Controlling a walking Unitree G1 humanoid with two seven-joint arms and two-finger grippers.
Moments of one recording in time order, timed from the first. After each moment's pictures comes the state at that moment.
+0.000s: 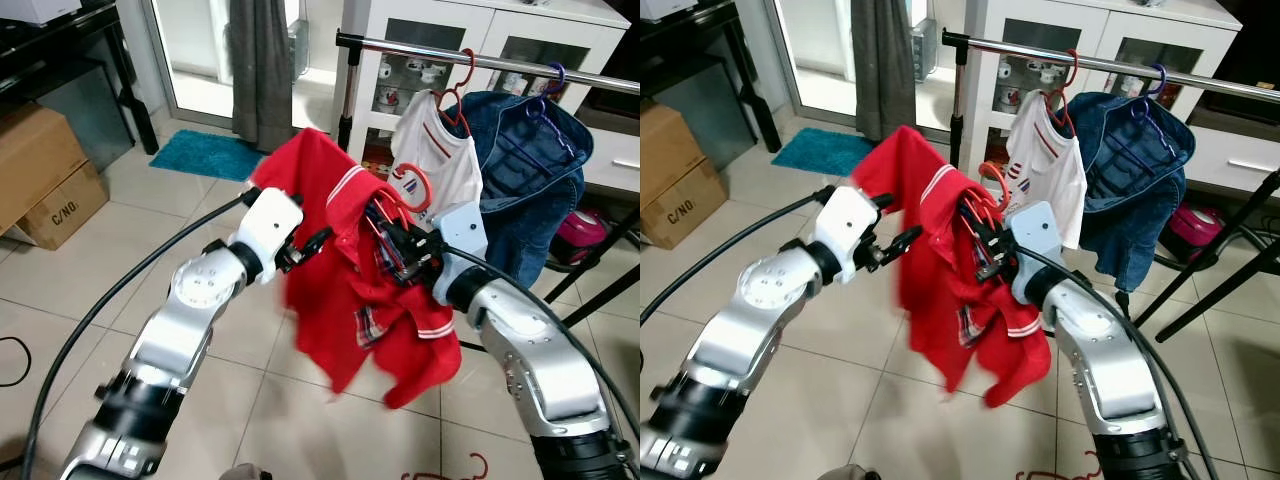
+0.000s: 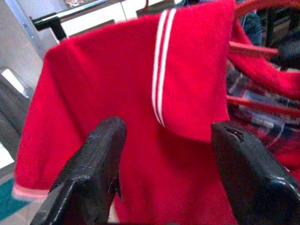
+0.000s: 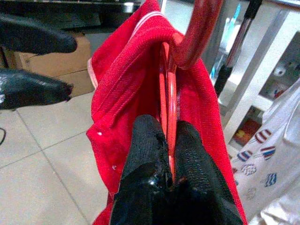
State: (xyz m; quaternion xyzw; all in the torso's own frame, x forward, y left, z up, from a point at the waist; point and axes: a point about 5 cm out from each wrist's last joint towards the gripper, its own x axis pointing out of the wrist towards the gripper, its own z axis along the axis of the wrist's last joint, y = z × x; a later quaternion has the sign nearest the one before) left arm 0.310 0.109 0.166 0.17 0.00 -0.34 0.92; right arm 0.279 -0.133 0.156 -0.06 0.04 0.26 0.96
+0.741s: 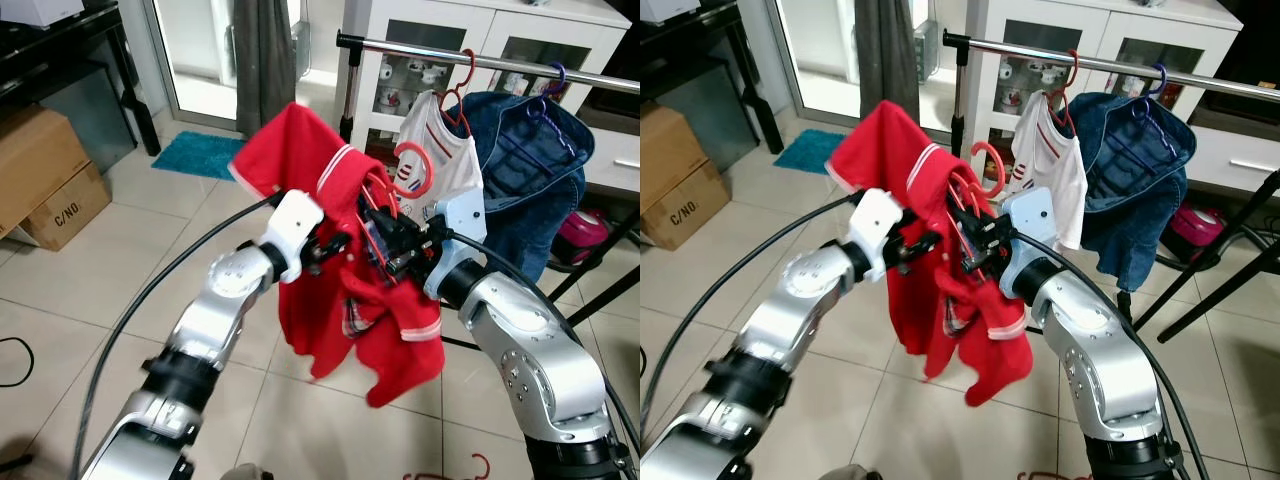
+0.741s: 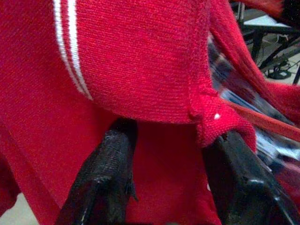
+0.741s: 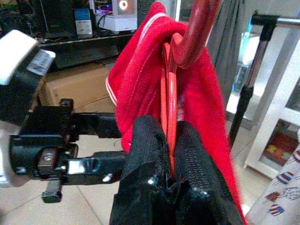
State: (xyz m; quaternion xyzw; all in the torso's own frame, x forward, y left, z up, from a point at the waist) left arm 0.332 0.084 0.143 0.12 0.00 -0.39 0.92; right arm 0.270 -0.116 0.182 0.00 0.01 0.29 0.96
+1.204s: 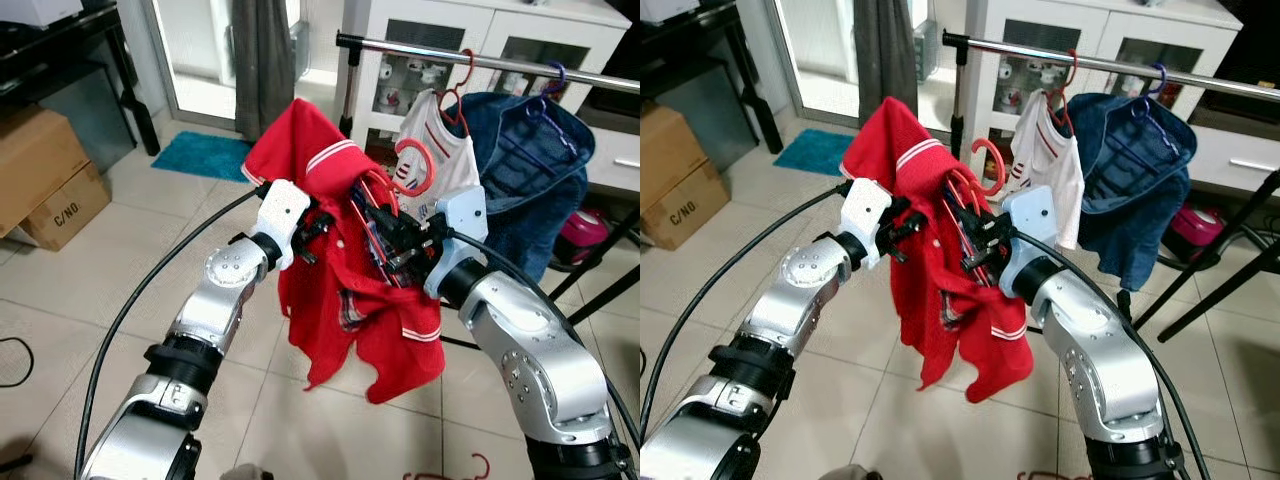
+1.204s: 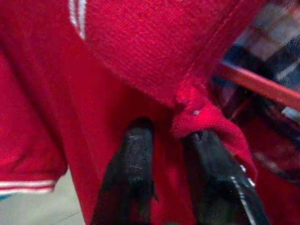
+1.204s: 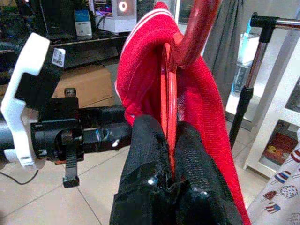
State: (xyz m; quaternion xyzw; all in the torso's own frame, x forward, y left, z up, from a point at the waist) left arm 0.347 0.098 0.143 0.11 -0.01 -0.32 0.94; right arm 0.270 -0.115 0.182 0.01 0.01 0.29 0.96
